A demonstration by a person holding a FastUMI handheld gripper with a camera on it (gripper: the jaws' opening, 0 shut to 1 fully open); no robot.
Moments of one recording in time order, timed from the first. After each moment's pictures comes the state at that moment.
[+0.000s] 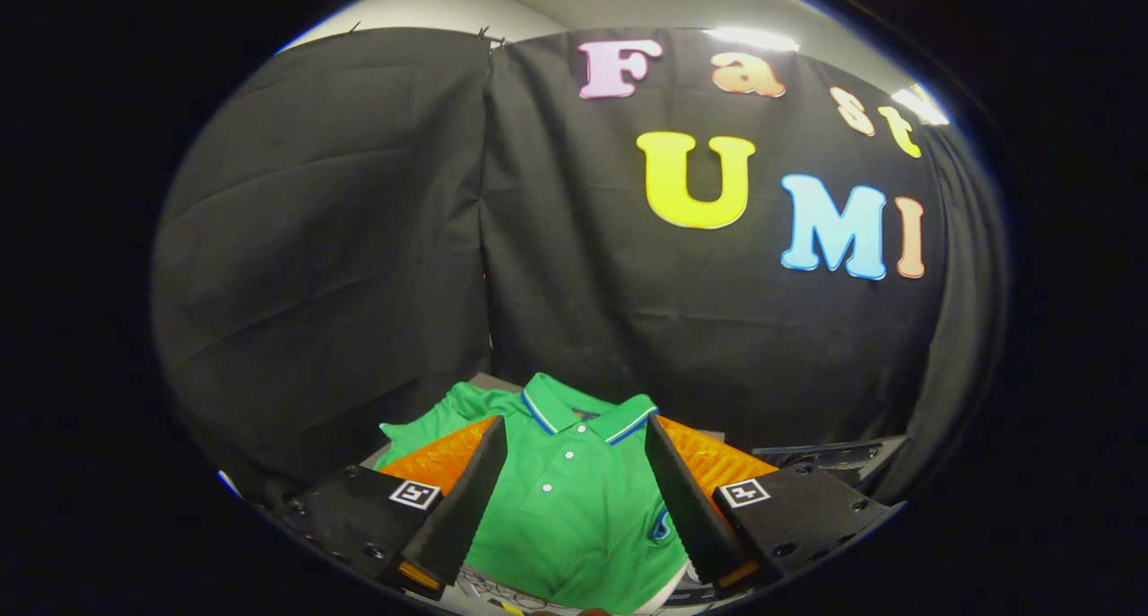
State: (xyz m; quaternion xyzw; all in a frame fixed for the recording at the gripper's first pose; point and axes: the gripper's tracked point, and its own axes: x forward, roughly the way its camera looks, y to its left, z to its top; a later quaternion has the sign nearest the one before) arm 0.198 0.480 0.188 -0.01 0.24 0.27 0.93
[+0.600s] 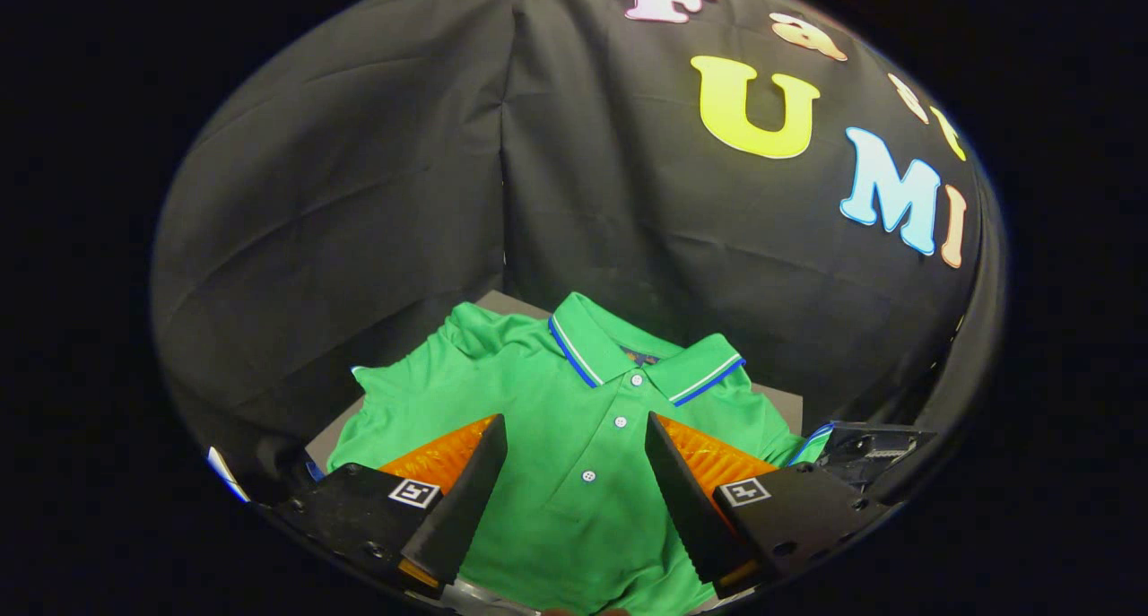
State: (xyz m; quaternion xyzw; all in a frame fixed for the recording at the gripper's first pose) arm 0.213 0.529 0.100 -0.07 0.35 0.28 0.89
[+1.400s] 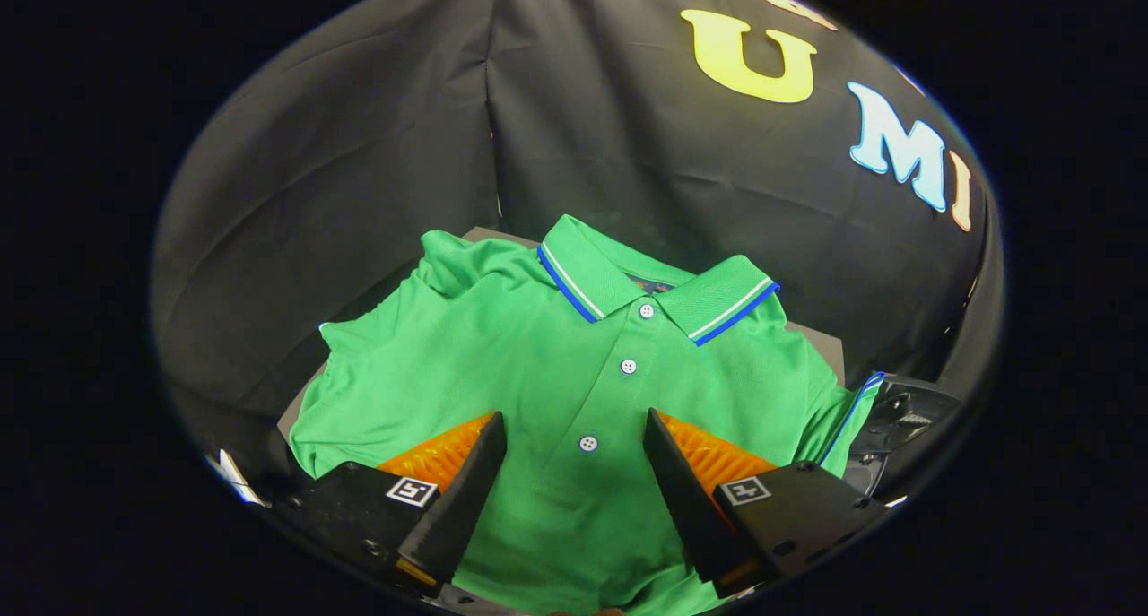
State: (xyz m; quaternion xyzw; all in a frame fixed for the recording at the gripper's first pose) arm 0.211 0.522 0.055 -0.07 0.40 0.28 0.87
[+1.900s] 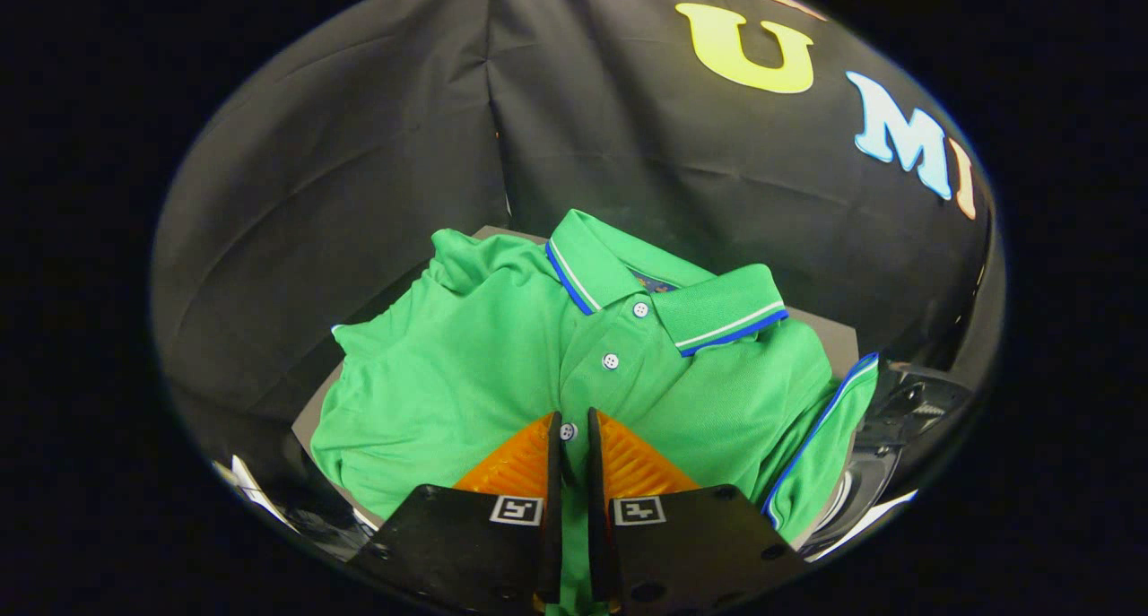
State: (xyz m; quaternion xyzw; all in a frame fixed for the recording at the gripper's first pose) arm 0.203 0.524 0.054 -0.03 0.43 0.29 0.86
